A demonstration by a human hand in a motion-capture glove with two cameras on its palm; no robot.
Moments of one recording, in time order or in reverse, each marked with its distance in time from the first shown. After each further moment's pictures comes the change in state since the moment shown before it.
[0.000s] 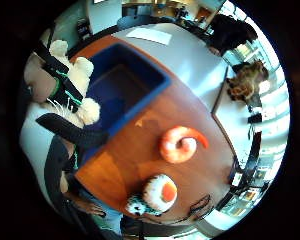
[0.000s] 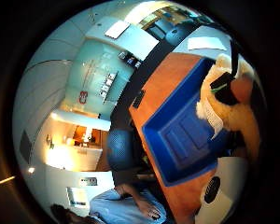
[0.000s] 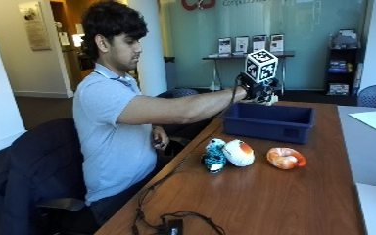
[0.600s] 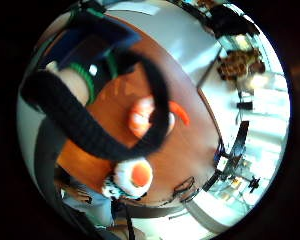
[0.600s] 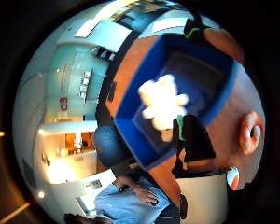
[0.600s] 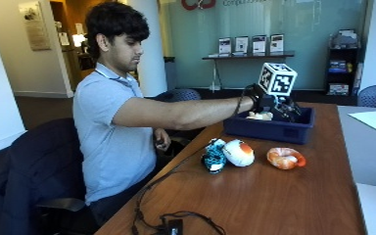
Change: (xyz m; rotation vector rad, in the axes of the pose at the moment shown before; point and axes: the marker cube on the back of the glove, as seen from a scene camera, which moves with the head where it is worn) arm 0.112 0.038 -0.009 -0.271 0.164 0.270
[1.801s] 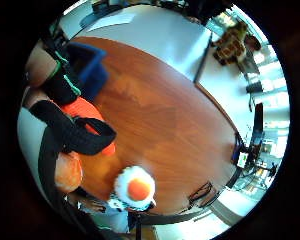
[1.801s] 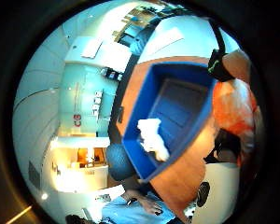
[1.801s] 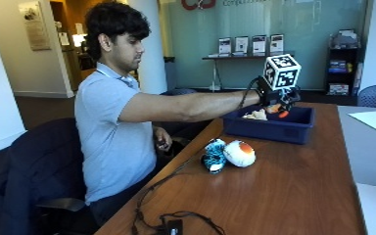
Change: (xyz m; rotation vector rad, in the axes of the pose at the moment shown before) arm -0.009 -0.025 -0.031 0.217 -0.192 -0.020
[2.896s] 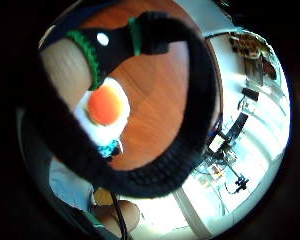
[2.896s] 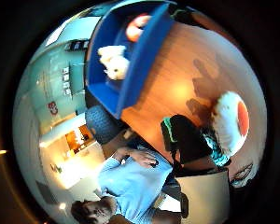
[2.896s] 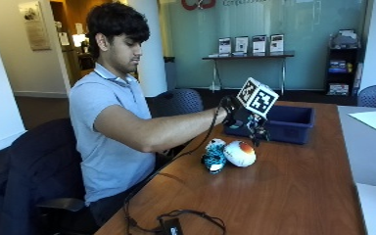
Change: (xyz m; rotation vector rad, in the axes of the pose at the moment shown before) arm 0.068 0.154 0.017 -0.563 0.239 0.065
